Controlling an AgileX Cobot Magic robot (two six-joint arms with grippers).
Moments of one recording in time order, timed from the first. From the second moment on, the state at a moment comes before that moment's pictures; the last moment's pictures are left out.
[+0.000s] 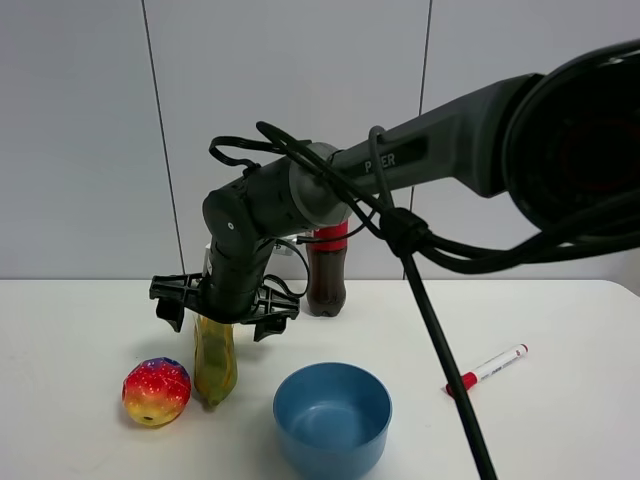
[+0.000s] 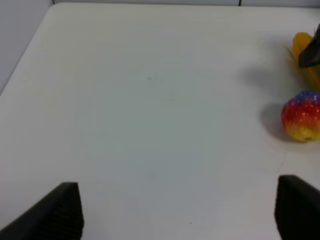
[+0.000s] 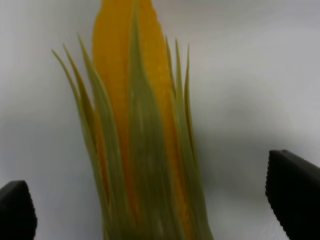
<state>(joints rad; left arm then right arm) 0.07 -0.01 -0.51 0.03 1.06 -0.03 0.84 2.47 -2.01 -0.24 0.58 0.84</state>
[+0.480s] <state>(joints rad) 0.07 -0.01 -0.51 0.03 1.06 -0.03 0.84 2.50 -2.01 -0.27 0.58 0.84</state>
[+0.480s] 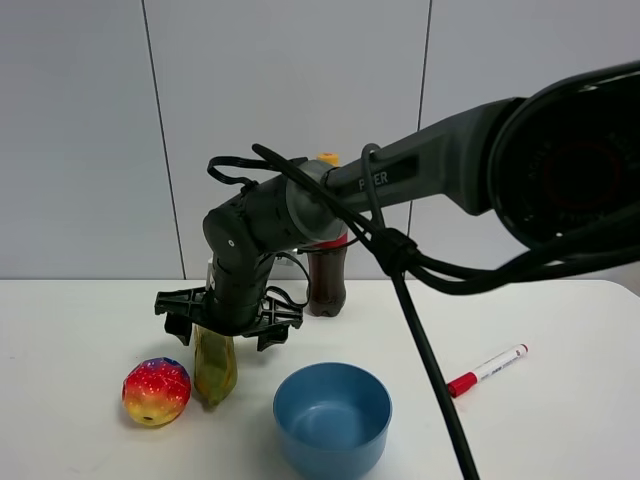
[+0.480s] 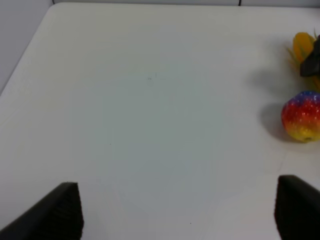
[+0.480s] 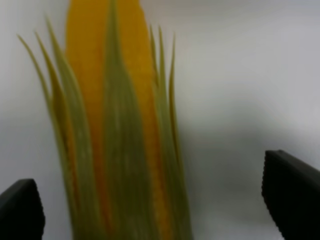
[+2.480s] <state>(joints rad) 0.07 -0.01 -0.51 0.03 1.06 -0.03 0.80 1.78 -2.13 -0.39 0.99 0.36</state>
